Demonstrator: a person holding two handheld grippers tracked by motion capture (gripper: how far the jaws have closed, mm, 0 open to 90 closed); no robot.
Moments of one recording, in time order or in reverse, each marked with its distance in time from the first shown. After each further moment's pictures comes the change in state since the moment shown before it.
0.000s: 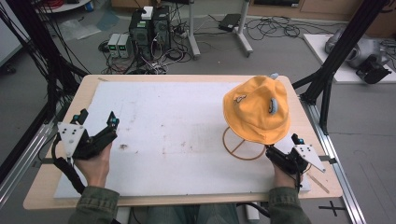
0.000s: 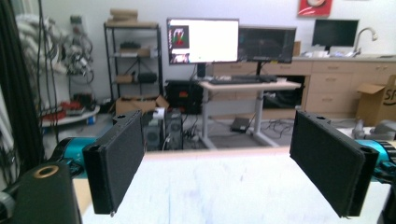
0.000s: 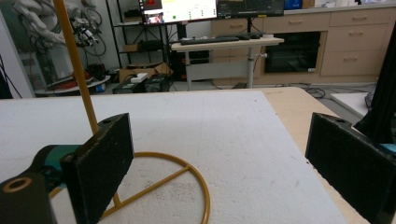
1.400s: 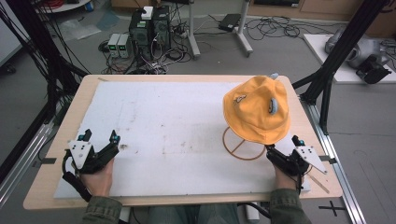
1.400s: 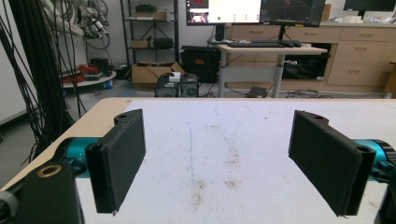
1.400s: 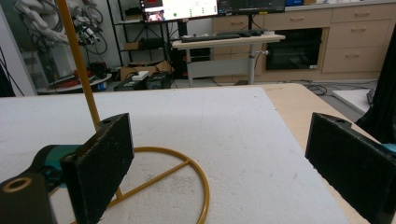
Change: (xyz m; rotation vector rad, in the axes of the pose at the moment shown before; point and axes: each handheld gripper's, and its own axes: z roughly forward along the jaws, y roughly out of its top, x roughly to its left) left arm 0.009 -0.053 -0.008 0.091 0.067 0.004; right arm -0.001 -0.002 -0.004 0.009 0.005 0.010
